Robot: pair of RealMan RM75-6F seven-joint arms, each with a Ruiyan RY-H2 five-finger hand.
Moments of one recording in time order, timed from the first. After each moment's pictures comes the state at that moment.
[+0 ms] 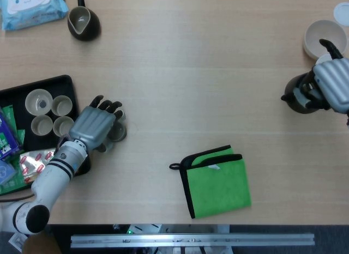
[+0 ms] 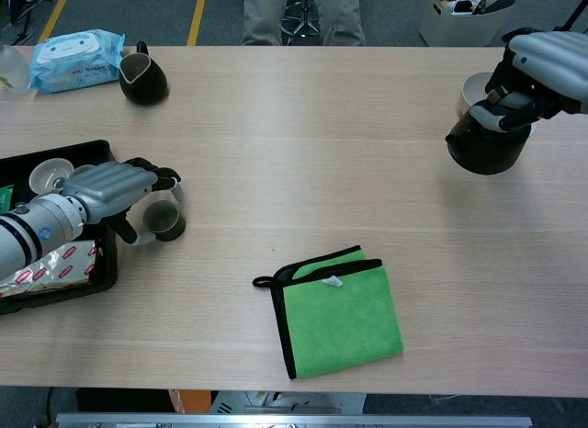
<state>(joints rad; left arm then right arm) -0.63 -1.45 0.01 -1.64 0.99 0.87 0.54 0.56 -1.12 0.10 -1.80 -1.19 1.00 -0.23</state>
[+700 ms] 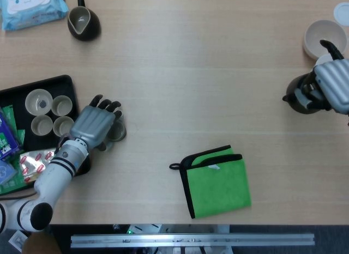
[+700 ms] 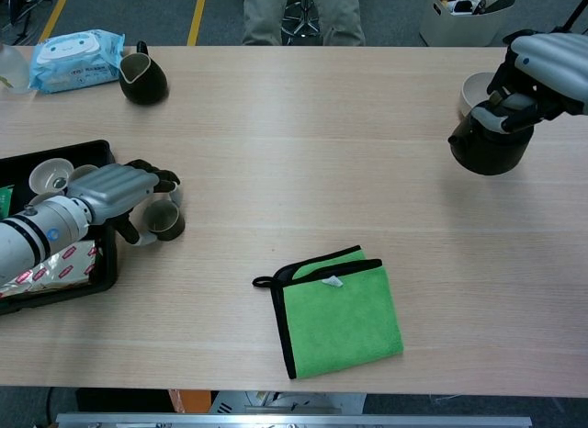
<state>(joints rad) -0.64 -1.49 0.03 -1.58 0.97 0.88 0.52 0.55 -1.12 0.10 -1.79 -1.20 1.00 -0.21</state>
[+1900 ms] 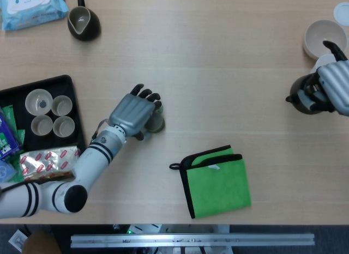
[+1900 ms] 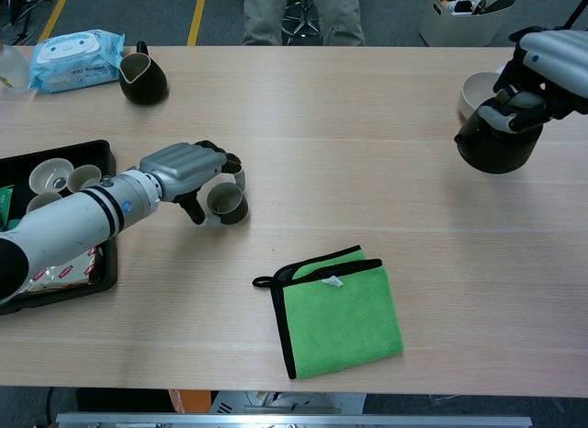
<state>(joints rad) -0.82 -1.61 -0.08 -1.58 0.83 0.83 0.59 0.54 -1.09 0.10 -1.82 -1.23 1.01 -0.19</state>
